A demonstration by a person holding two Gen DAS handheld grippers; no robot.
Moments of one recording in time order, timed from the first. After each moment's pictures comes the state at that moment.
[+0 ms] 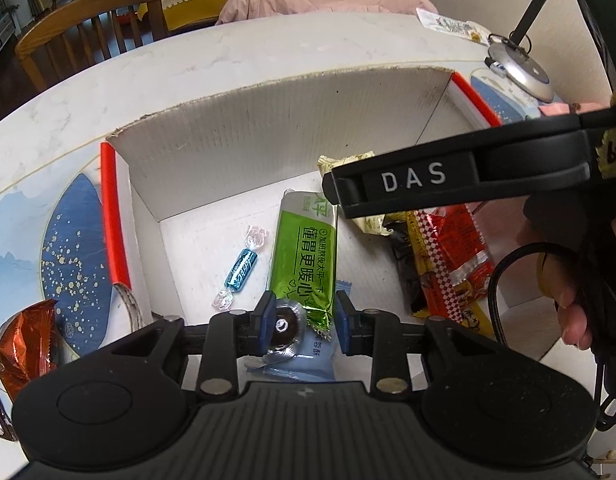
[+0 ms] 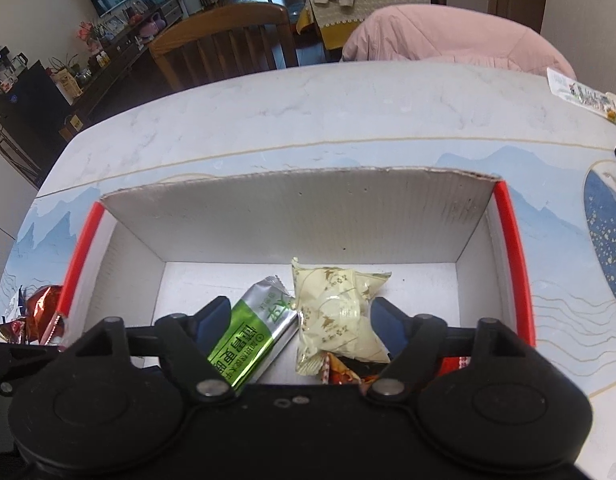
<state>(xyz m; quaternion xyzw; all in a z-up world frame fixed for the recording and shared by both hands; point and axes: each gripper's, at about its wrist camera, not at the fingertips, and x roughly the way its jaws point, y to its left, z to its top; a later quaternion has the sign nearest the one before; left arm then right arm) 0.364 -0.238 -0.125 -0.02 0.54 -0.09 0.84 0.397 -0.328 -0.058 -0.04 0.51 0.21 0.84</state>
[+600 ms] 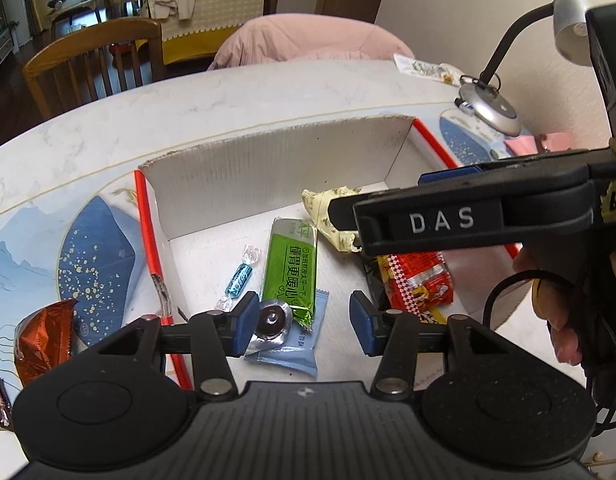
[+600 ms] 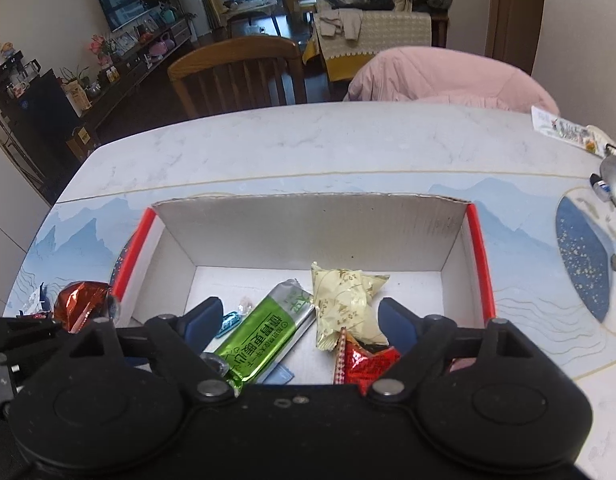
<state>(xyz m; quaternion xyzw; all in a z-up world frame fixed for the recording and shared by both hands) 0.325 -0.225 -0.082 -0.04 0.48 -0.11 0.87 0.353 -0.326 -0.016 -0.05 0.46 0.21 0.86</state>
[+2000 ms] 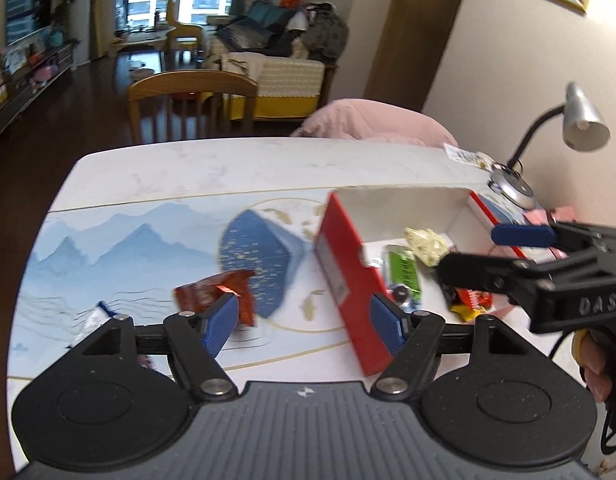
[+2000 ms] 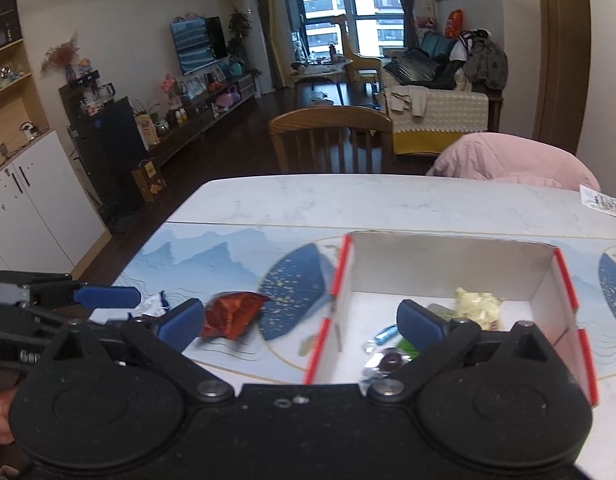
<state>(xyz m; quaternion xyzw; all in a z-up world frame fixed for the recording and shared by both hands) 0.198 -0.055 -0.034 -0.10 0.38 -0.05 0.92 0.216 -0.226 0.031 -0.05 0.35 0.29 0.89</state>
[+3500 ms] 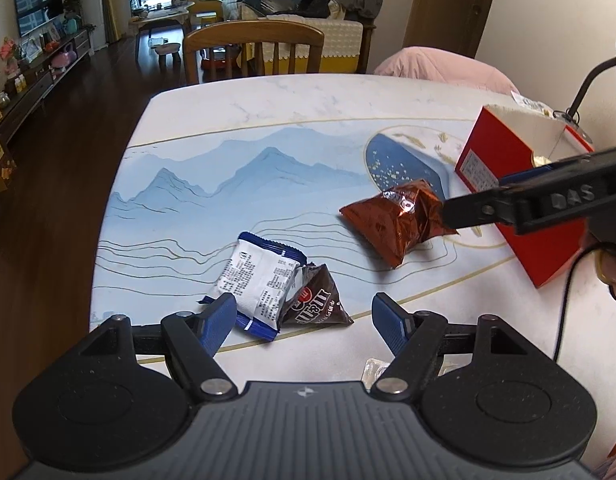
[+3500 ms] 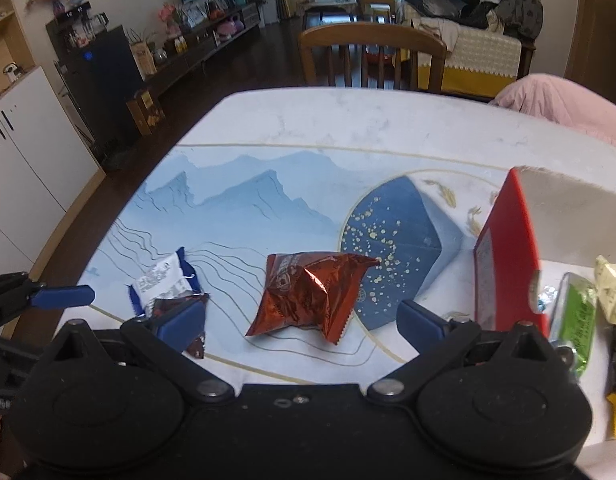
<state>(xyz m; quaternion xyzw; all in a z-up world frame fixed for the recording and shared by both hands) 0.184 0.082 -0.140 -0.05 0.43 -0.03 0.90 0.252 -0.079 -0.076 -0.10 0.46 0.27 0.84</state>
